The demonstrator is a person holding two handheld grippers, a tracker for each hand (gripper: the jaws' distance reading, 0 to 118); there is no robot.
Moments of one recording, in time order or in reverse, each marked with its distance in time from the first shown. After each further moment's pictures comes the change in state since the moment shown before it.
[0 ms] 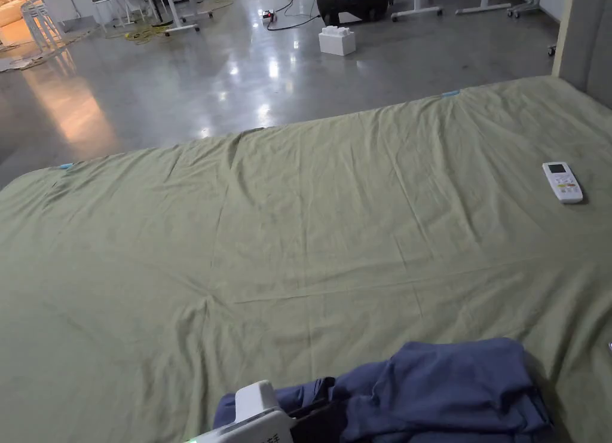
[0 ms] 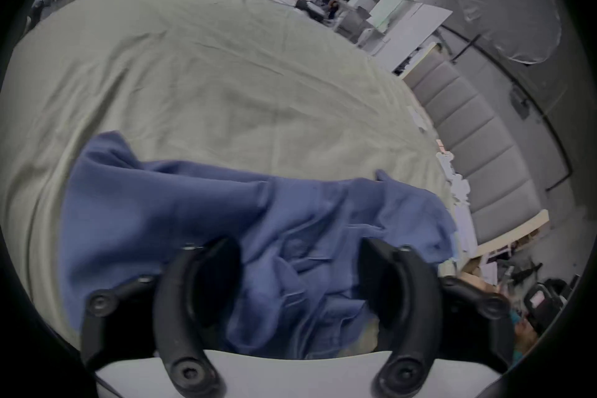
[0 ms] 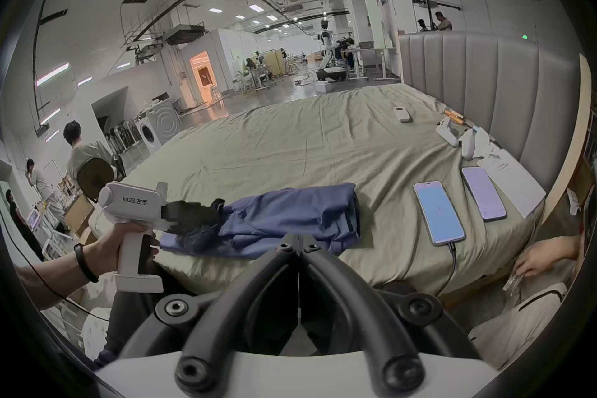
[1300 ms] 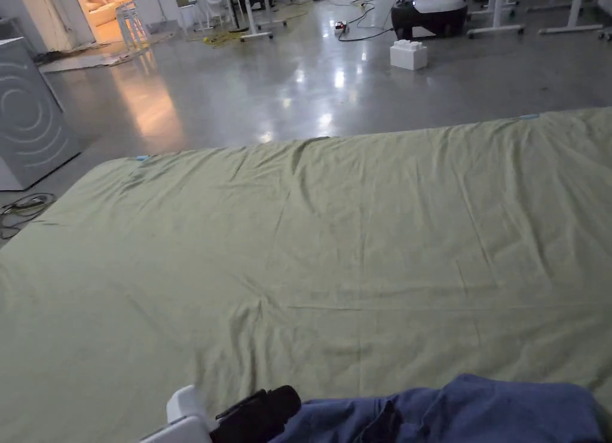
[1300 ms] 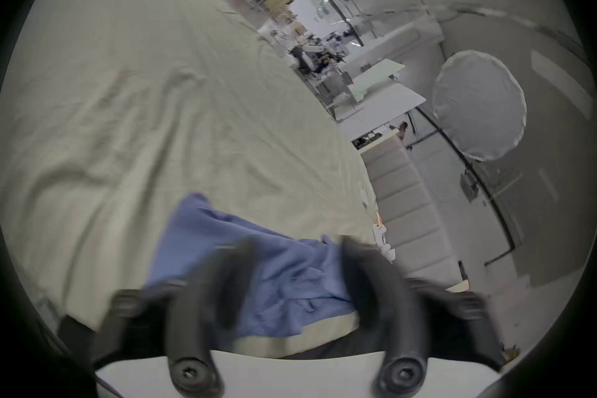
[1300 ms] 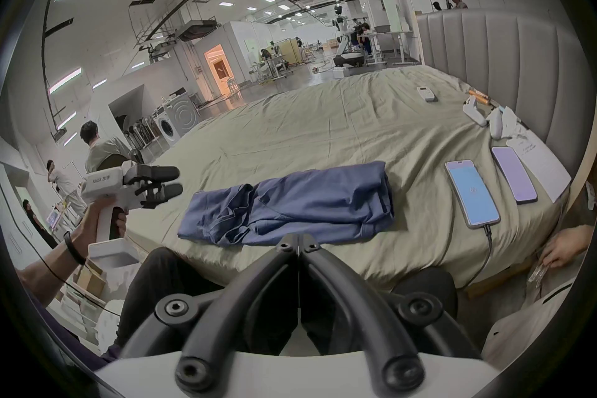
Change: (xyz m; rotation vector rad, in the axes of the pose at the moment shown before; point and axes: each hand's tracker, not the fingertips) left arm -0.110 0.022 0.109 0.234 -0.209 0.324; right arm -0.007 -0.017 -0.022 -0.060 0.113 -0.030
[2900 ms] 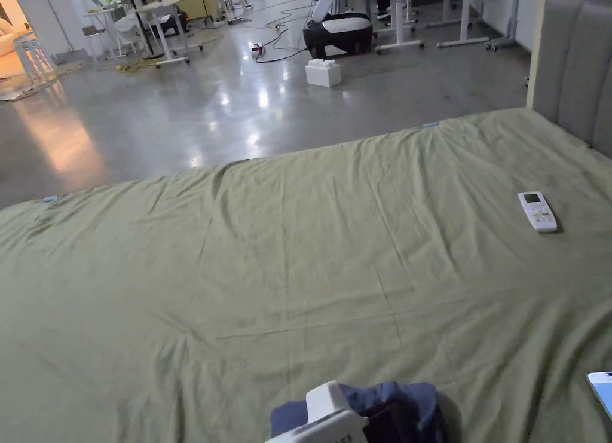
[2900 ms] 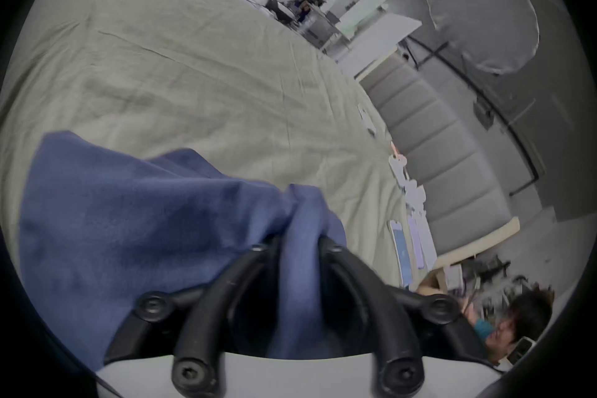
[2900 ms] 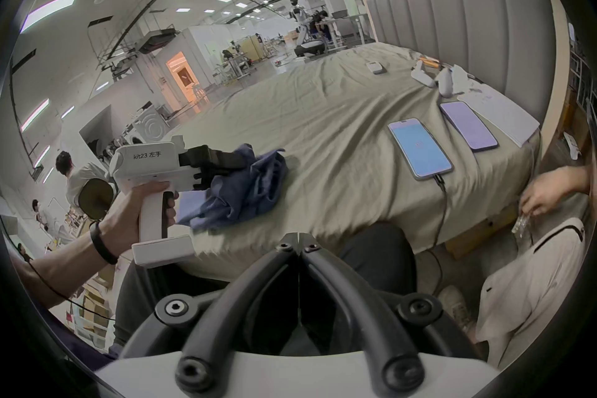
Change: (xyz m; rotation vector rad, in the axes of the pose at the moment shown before) left arm 0.136 -0.130 -0.205 -0.292 0.045 -0.298; right arm 0.044 -0.030 0.040 -0.042 -0.141 -0.156
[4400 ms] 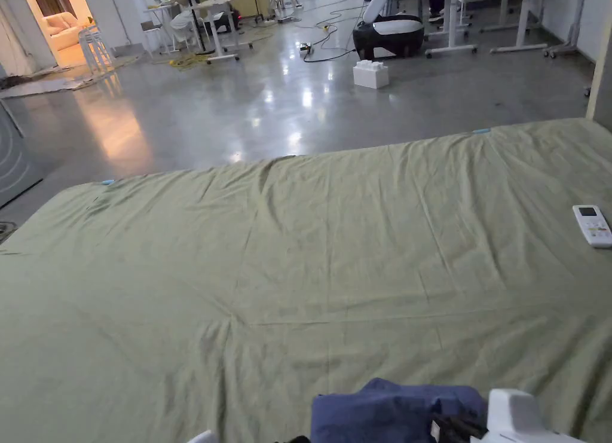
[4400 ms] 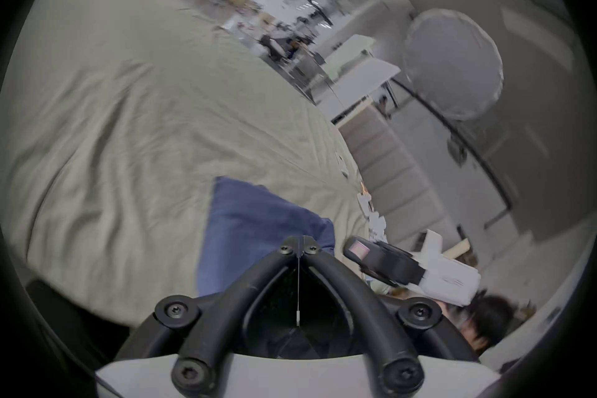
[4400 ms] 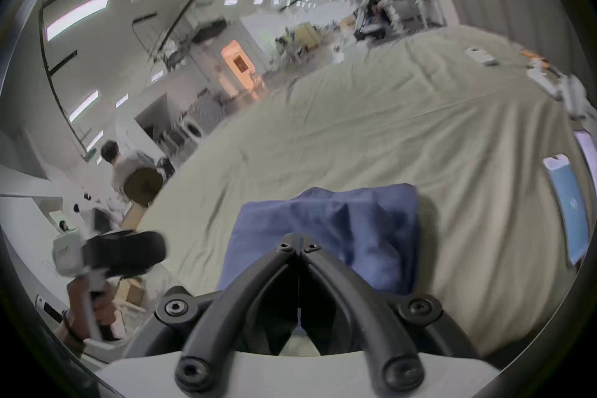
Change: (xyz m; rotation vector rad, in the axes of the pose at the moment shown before) left arm -0.099 -0.028 0.210 0.258 -0.109 0.181; right arm -0.091 0.085 -0.211 -0.138 0.332 0.086
